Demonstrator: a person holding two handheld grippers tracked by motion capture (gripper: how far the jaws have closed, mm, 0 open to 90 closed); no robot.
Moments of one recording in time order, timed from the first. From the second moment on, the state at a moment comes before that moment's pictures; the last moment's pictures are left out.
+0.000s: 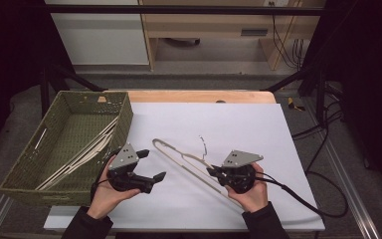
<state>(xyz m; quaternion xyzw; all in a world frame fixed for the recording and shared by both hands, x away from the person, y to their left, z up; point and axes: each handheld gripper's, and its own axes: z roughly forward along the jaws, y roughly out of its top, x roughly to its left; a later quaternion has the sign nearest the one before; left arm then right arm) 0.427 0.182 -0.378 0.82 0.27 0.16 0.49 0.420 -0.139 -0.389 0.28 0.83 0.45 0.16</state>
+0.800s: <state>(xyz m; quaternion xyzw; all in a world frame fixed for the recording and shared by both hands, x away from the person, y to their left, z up) 0.424 0.148 -0.388 0.89 0.16 0.13 0.42 0.404 -0.109 -0.386 0.19 0.86 0.46 0.07</state>
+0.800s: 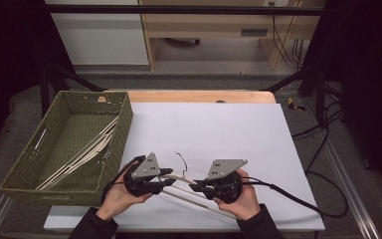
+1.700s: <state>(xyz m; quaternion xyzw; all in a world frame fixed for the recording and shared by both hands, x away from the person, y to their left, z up) 0.406 0.142 -0.374 0.87 0.20 0.13 0.44 0.406 -0.146 -0.373 0.28 0.80 0.49 0.18</state>
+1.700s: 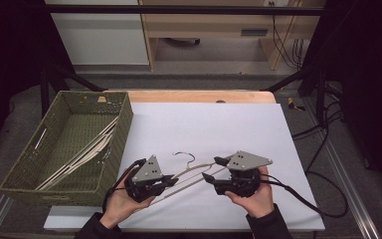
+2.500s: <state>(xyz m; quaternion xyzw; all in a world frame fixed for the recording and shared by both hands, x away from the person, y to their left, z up) 0.406 0.198 -0.271 0.82 0.24 0.21 0.48 0.408 -0.222 -0.393 0.38 0.74 0.51 0.20</state>
